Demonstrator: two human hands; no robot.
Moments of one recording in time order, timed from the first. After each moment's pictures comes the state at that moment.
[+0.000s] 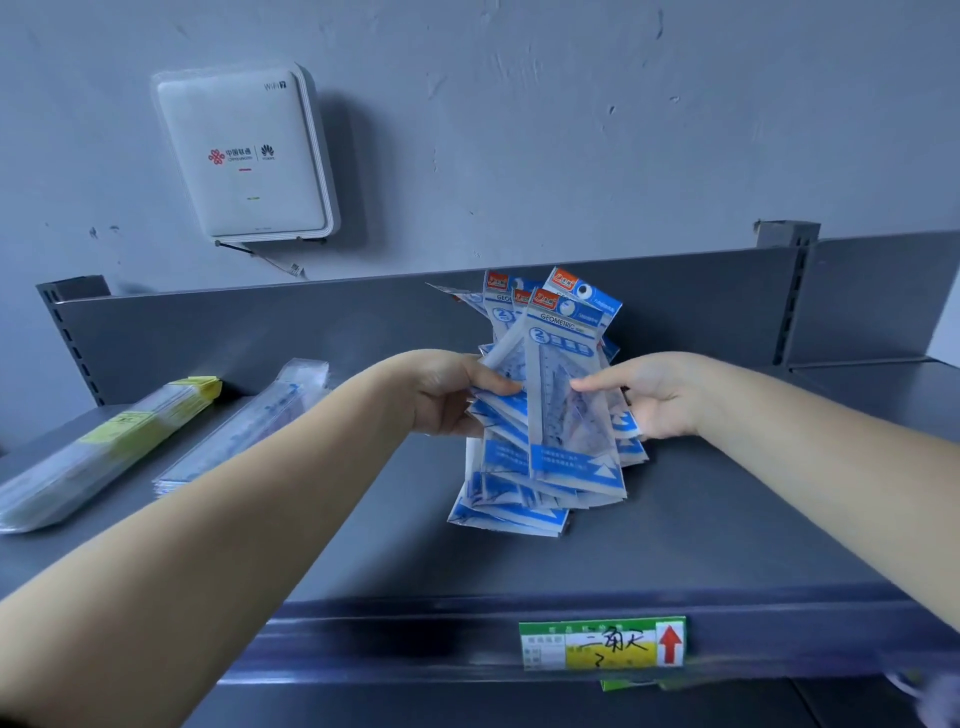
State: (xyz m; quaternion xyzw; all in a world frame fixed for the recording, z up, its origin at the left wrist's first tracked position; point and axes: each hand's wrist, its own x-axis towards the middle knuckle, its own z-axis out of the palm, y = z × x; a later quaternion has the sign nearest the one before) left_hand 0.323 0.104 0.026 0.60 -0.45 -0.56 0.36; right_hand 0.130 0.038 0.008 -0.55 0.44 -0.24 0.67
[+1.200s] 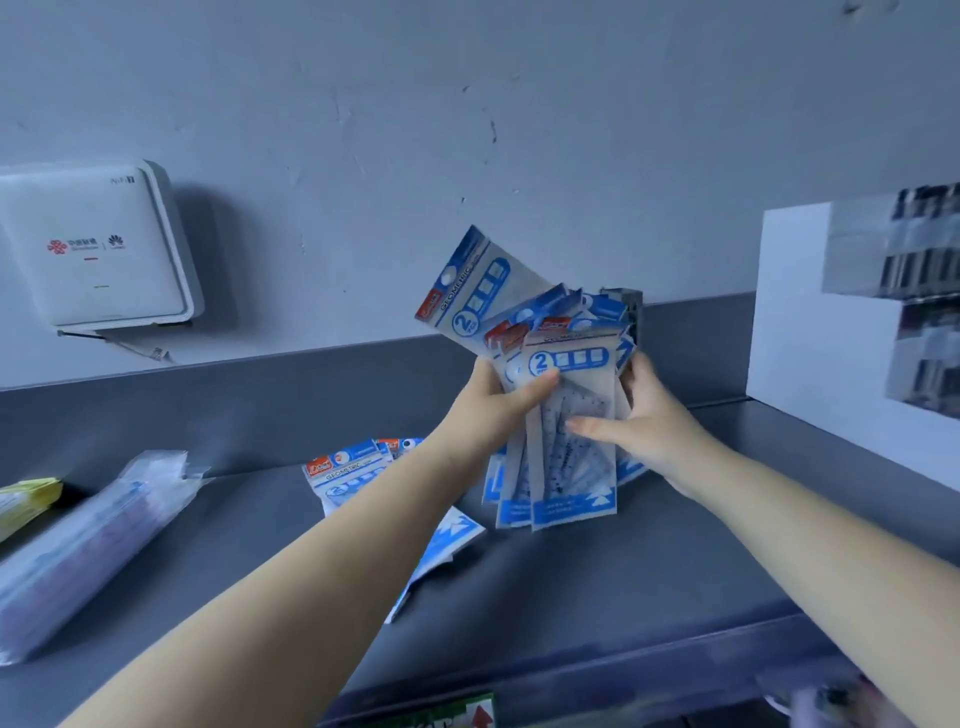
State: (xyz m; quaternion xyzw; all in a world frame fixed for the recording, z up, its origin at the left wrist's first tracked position) left_hand 0.171 0.061 0.025 0.40 -0.61 -0.40 0.55; right_hand 0.002 0.029 0.001 -0.70 0.34 -0.51 0.37
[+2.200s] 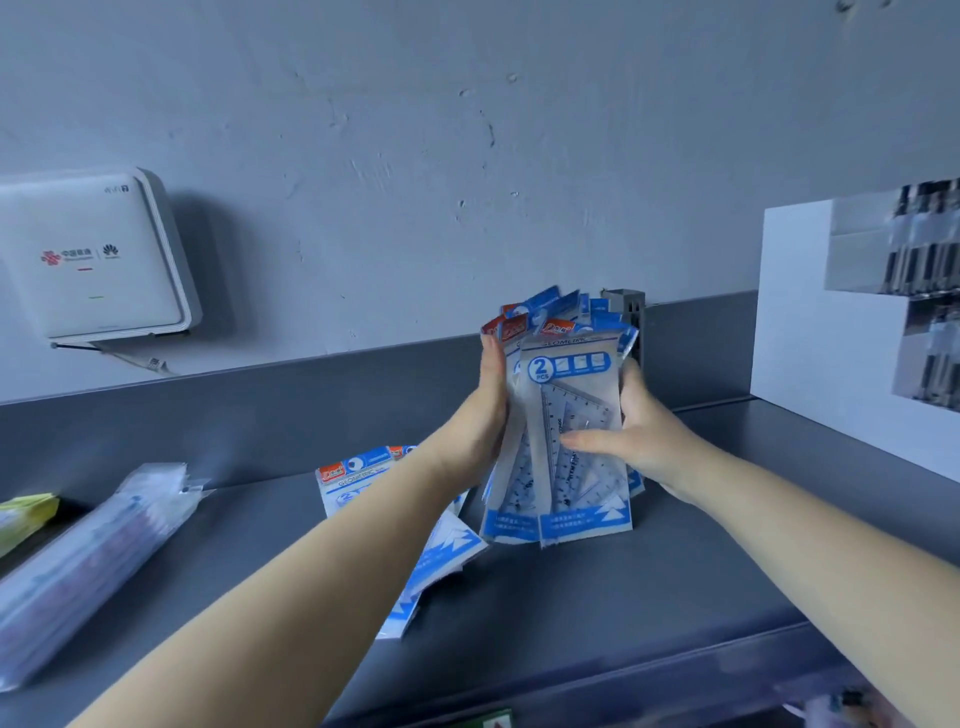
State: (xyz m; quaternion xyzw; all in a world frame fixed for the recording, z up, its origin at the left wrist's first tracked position) left_hand 0.182 0.063 0.027 0.42 -0.64 -0.43 0.48; right_hand 0.011 0.027 0.000 -0.71 0.35 -0.46 0.41
